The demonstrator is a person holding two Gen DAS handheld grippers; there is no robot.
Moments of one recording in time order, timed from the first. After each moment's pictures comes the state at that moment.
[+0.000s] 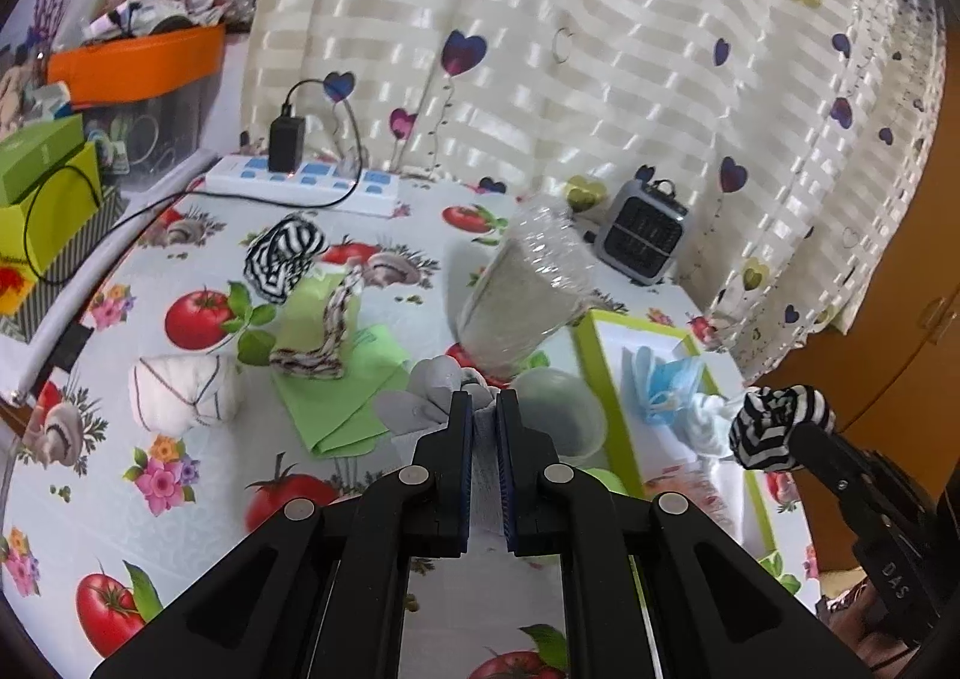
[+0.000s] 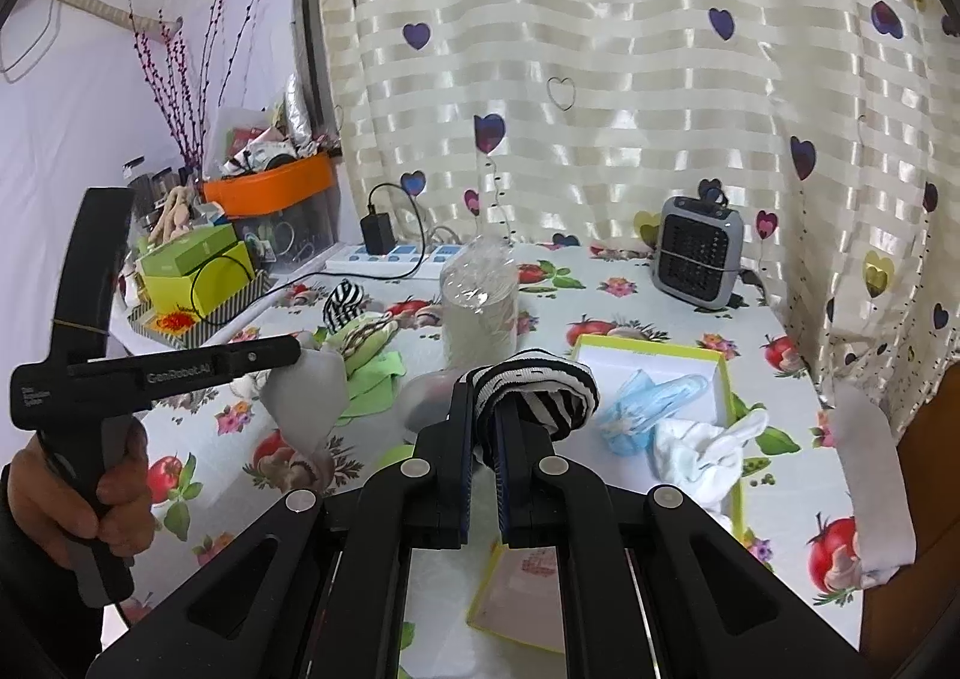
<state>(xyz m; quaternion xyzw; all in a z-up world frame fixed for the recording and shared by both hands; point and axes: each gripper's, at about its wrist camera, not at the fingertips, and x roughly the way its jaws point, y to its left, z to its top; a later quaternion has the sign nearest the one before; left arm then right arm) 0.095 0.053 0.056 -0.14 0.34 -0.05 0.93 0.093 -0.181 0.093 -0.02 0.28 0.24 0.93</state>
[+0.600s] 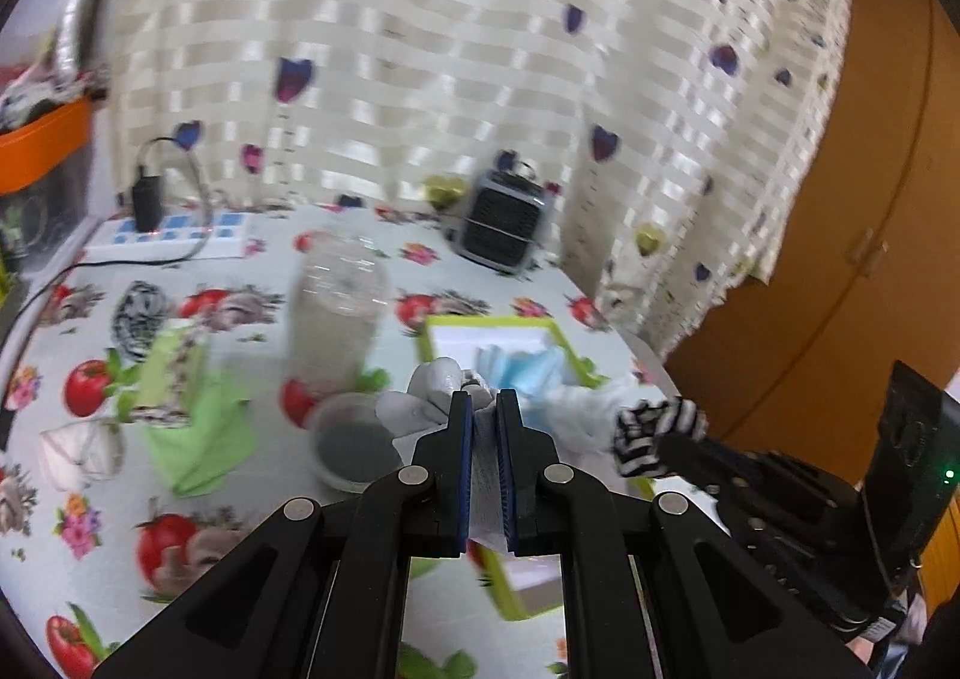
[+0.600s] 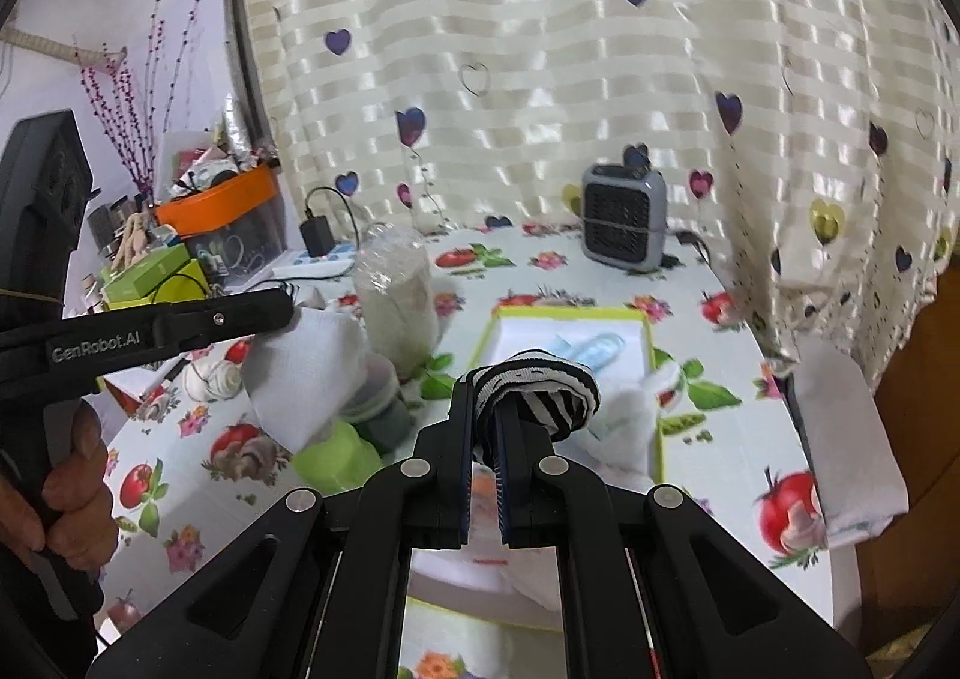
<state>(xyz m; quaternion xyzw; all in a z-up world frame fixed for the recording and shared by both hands) 0.099 -0.046 0.092 -0.09 0.33 -0.17 0.92 0.100 -0.239 0.080 0.02 0.31 0.18 0.93</state>
